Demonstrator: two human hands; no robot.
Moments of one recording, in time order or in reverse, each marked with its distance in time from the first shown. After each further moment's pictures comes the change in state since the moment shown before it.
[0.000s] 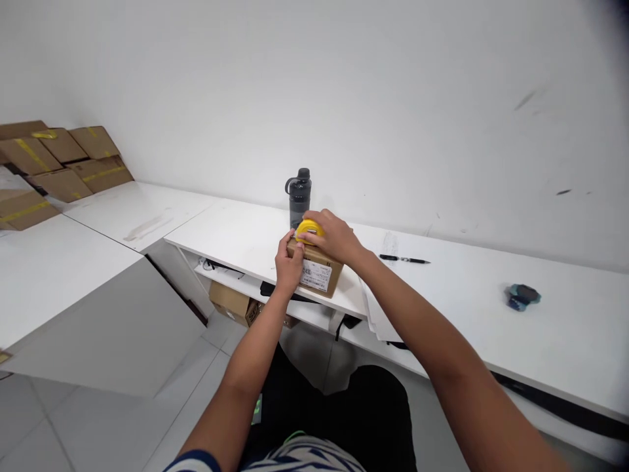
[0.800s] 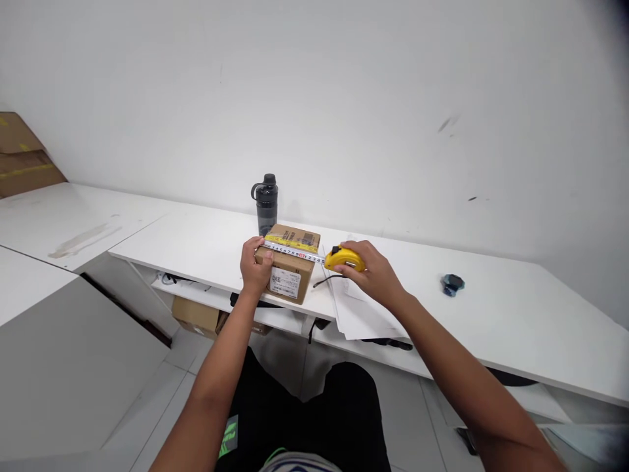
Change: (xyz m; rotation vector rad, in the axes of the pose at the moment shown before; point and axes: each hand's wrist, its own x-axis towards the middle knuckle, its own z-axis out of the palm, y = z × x) left_hand 0.034 -0.031 -0.007 0.279 -0.073 0.453; right_hand -0.116 0.051 -0.060 -0.112 0.166 0.115
